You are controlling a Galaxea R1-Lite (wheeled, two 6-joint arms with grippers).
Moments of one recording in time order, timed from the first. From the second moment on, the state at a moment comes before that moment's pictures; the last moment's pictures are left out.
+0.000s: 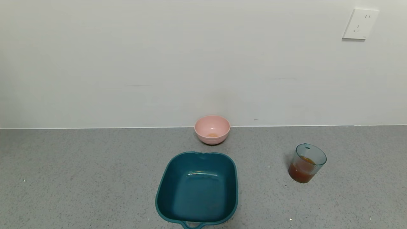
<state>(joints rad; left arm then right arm) 0.00 0.00 0.00 0.00 -0.01 0.08 0.00 0.19 -0.27 0.16 0.08 -0.04</state>
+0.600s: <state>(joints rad) 0.00 0.00 0.00 0.00 -0.01 0.09 0.00 0.68 -0.43 0.15 0.08 -0.04</state>
